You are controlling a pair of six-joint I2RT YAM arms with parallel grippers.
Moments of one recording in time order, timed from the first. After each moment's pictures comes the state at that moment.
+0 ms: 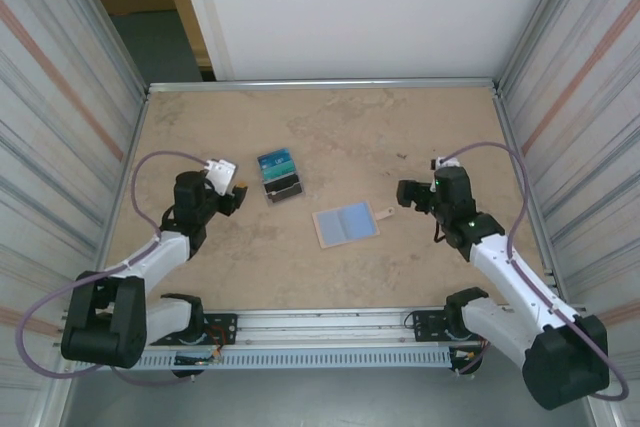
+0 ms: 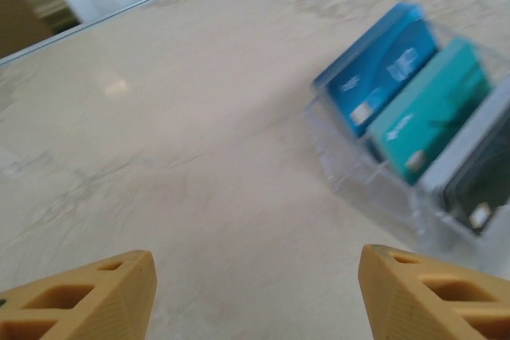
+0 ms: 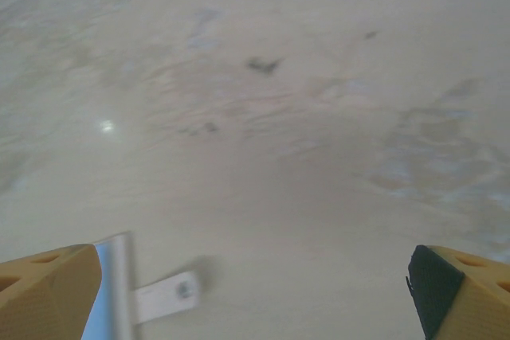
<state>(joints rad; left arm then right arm) -0.15 1.17 0.39 0.32 0.07 0.30 0.29 0.91 0.54 -0.28 0.19 0.33</state>
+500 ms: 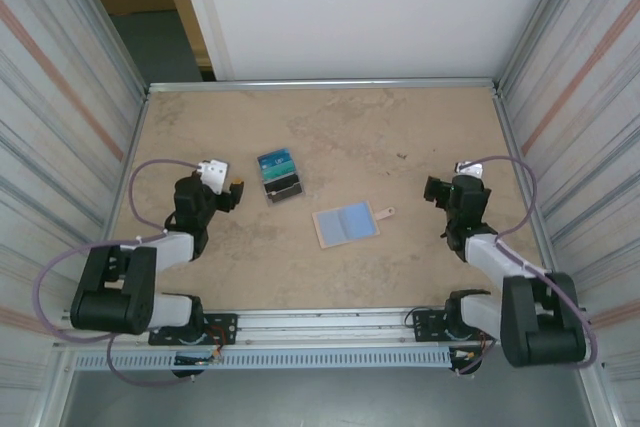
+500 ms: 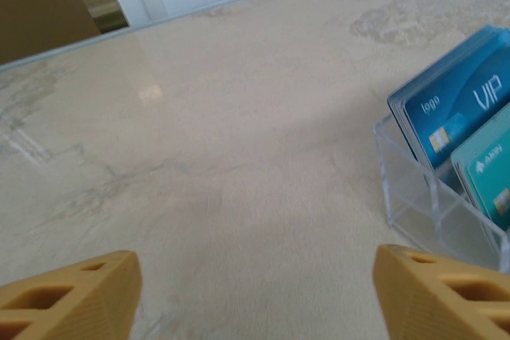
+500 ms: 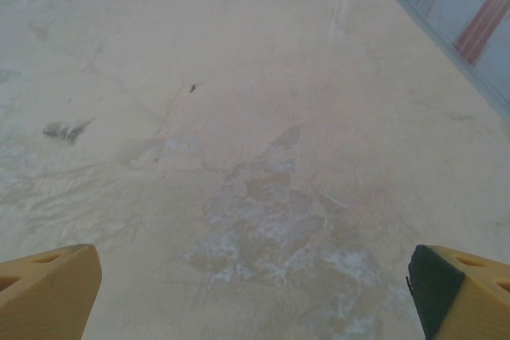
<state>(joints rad) -0.11 1.36 0.32 0.67 0.04 0.21 0.06 1.18 0.34 0.32 0.29 0.17</state>
